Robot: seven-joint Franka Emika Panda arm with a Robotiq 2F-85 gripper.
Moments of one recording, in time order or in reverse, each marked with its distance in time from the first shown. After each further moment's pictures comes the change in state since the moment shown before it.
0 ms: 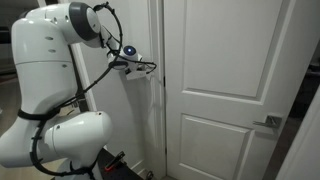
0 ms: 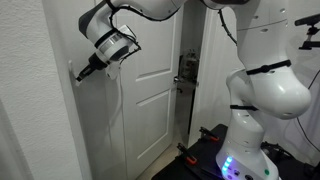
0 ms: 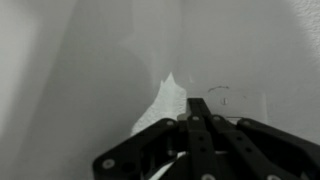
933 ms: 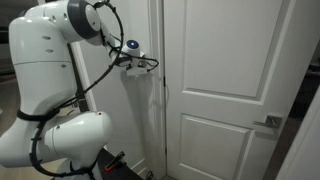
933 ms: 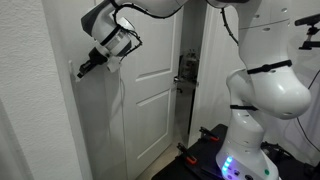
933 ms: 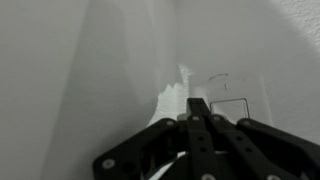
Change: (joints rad) arm -0.002 -0.031 -0.046 -0.001 -0.274 -0.102 0.324
